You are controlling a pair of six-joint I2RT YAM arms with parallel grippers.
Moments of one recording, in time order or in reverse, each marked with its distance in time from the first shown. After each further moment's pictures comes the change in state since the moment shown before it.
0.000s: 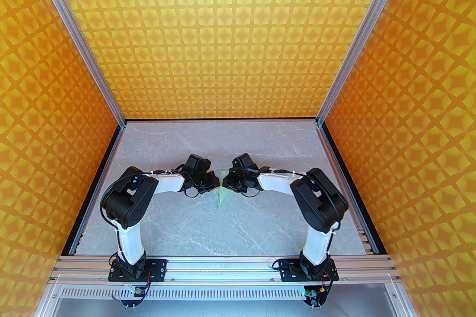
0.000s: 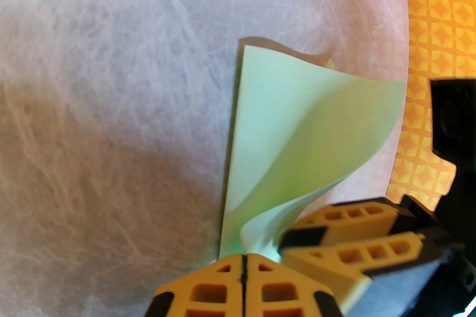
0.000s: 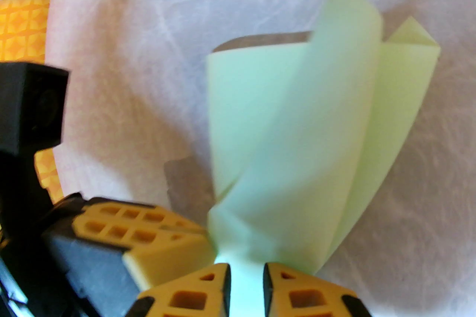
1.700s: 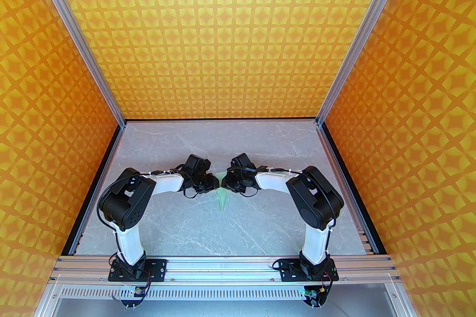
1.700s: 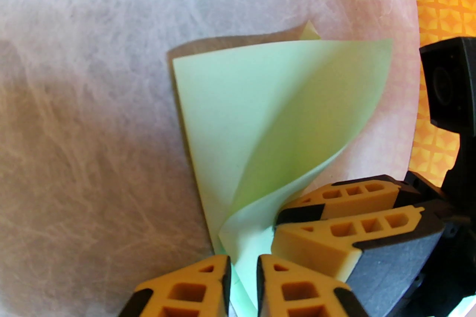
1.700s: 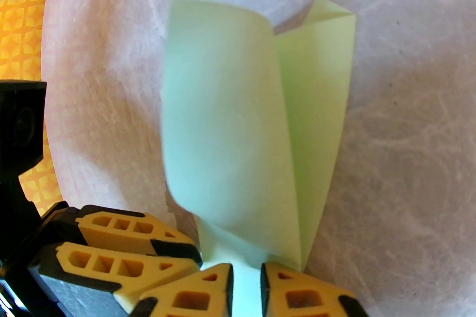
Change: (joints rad) left arm -0.002 -0.026 -0.002 -0.069 -0.022 0.079; right arm 0.006 0.080 0.056 -0.019 -0.008 0.000
